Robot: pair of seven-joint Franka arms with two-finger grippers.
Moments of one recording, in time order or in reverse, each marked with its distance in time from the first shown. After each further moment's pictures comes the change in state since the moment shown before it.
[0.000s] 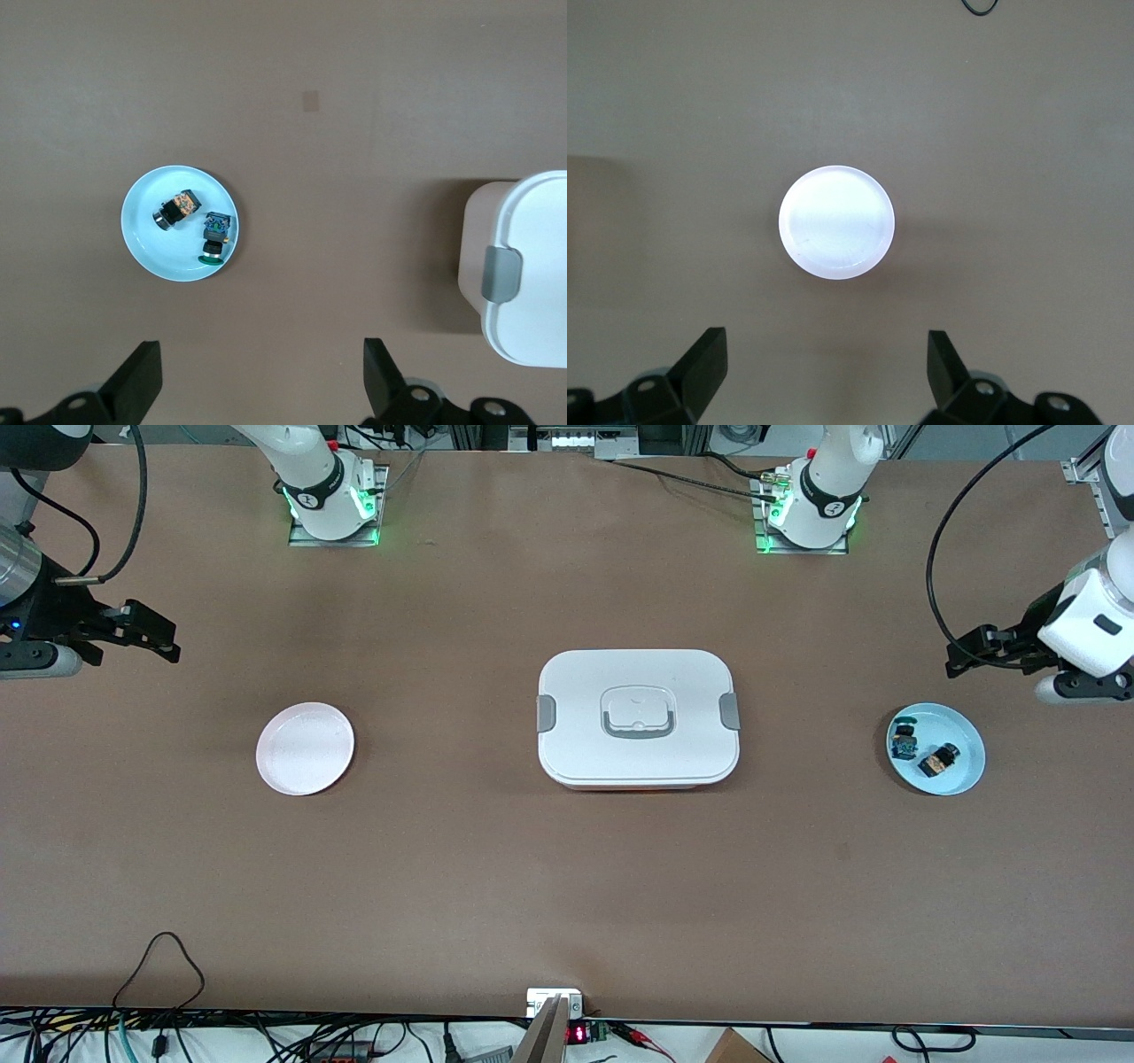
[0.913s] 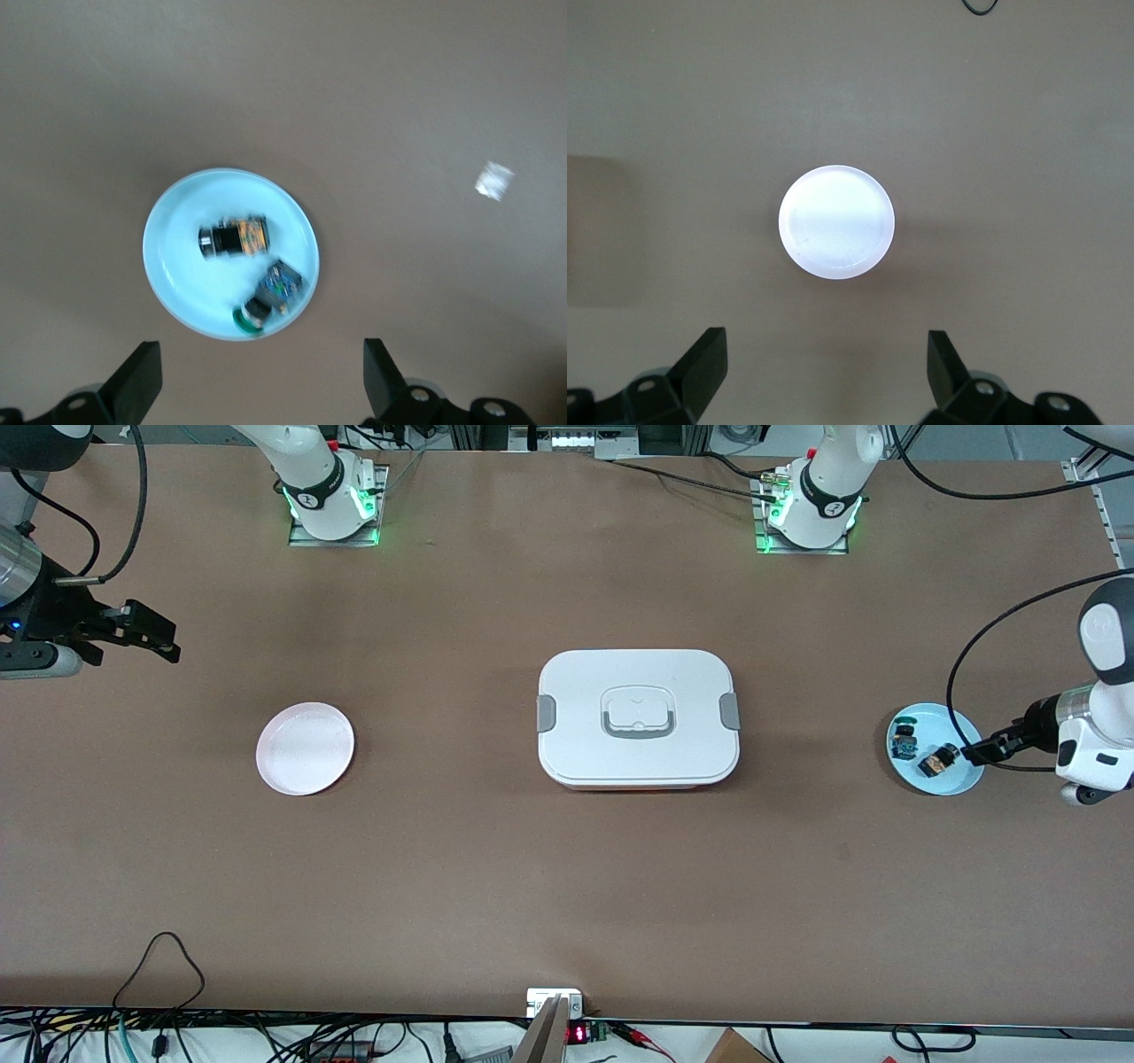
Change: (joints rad) left arm 0.193 0.268 0.016 -0.123 0.000 0.349 -0.255; right arm 0.000 0.000 0.000 0.000 0.000 0.000 0.000
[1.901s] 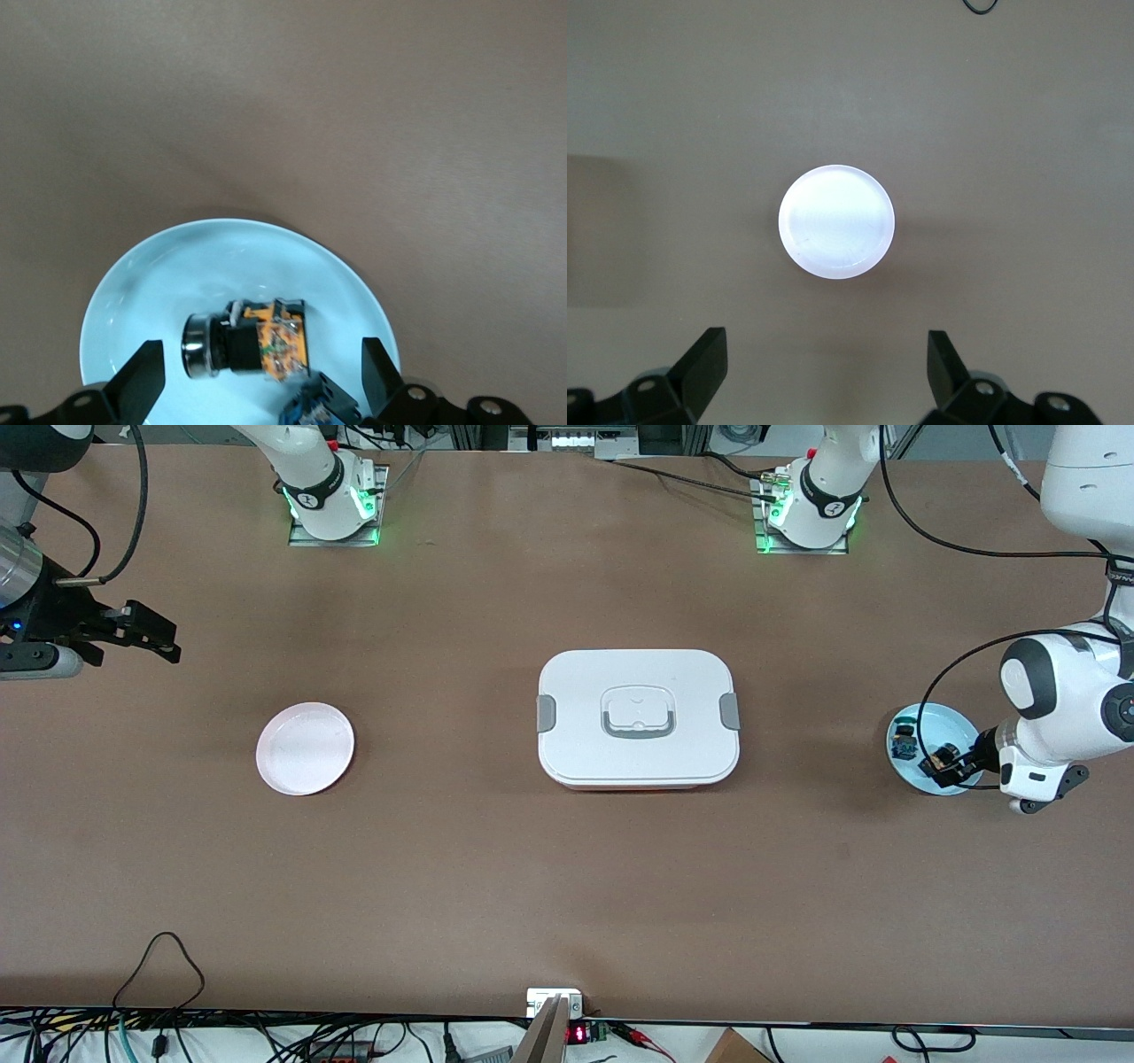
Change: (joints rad) left arm 0.072 0.182 0.000 -0.157 0.000 0.374 0.001; right arm 0.000 0.002 0.000 0.000 0.000 0.000 0.000
